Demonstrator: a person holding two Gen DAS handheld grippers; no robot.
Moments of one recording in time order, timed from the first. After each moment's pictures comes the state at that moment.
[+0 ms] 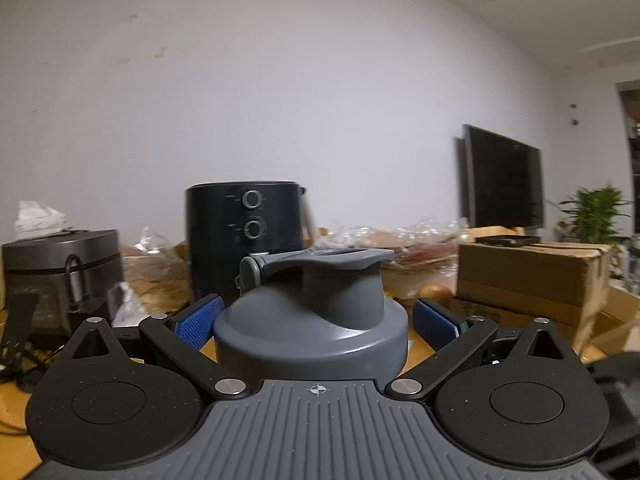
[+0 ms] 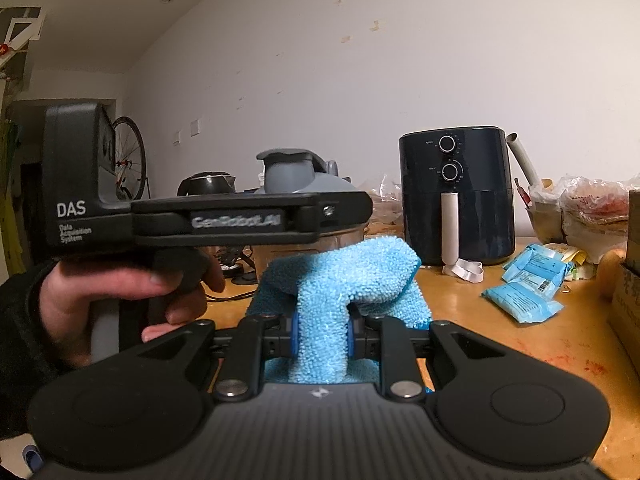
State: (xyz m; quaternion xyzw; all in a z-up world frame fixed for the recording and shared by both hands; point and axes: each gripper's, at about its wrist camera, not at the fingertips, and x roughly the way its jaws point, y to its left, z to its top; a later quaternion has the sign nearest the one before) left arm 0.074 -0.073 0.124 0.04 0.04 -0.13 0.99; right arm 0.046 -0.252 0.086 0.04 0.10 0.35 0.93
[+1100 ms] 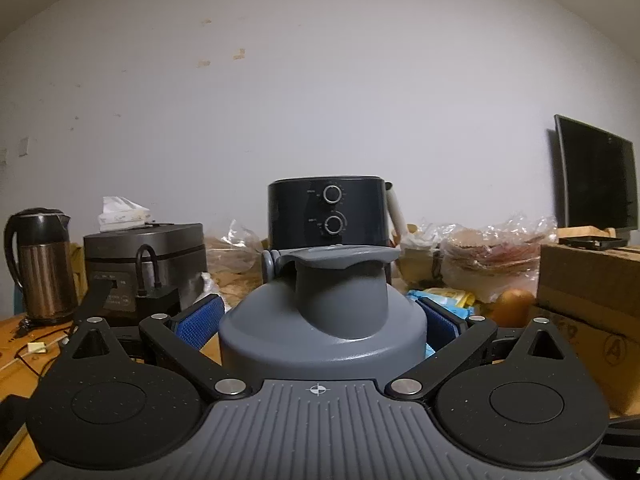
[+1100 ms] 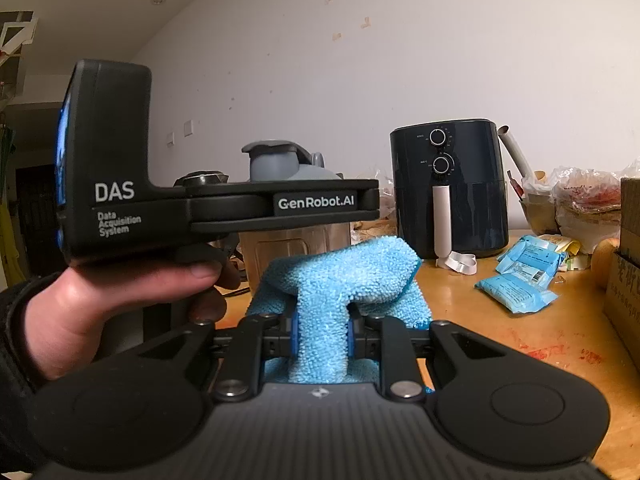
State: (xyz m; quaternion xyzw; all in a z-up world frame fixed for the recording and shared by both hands) left arm 0.077 -0.110 0.126 0.04 0.05 0.03 1.00; right arm 0.045 -0.257 0.083 0.05 0.11 0.34 0.93
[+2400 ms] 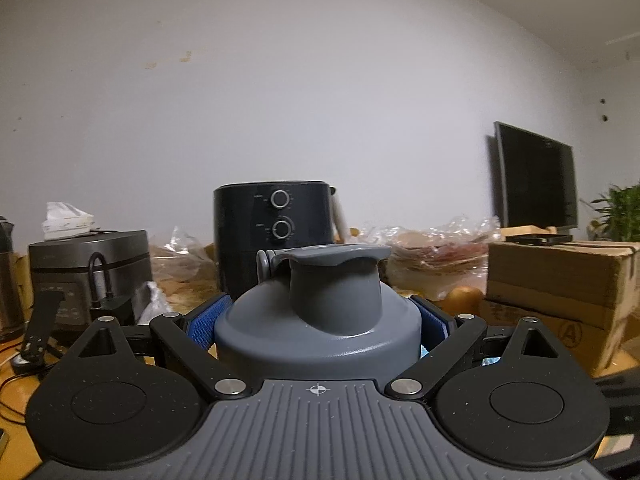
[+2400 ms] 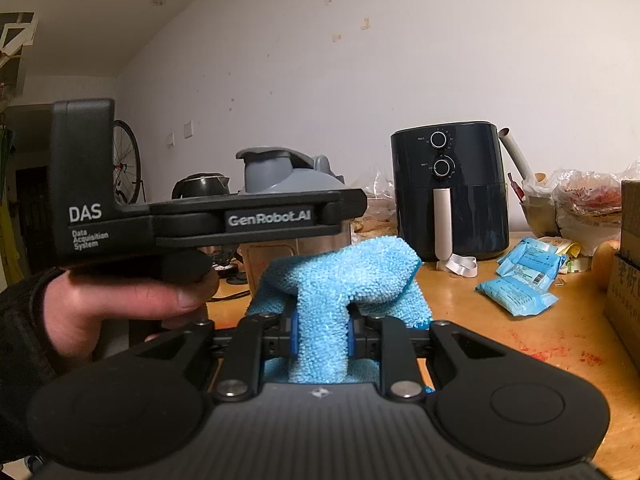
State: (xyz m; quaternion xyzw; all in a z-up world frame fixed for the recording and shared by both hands) left arm 0.076 -0.079 0.122 0.04 0.04 -0.09 0.99; right arm 0.046 -0.259 0.085 0.05 0.10 0.34 0.93
